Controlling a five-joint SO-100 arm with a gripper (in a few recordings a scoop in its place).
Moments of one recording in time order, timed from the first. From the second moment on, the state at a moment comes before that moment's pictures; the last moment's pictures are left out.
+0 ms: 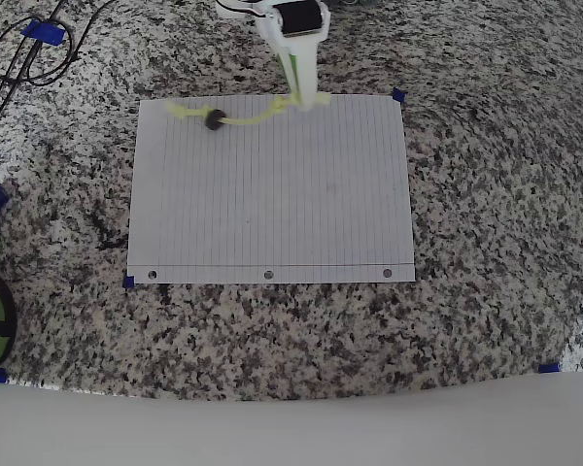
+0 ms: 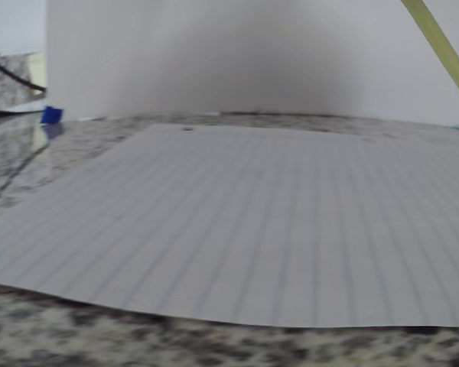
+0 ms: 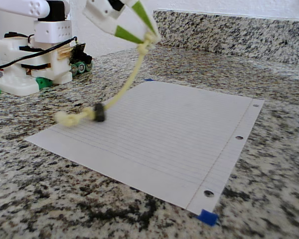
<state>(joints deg) -14.1 175.7 167.7 42.3 -78.0</state>
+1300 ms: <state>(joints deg) 5.2 134.7 143.9 57.4 -62.5</state>
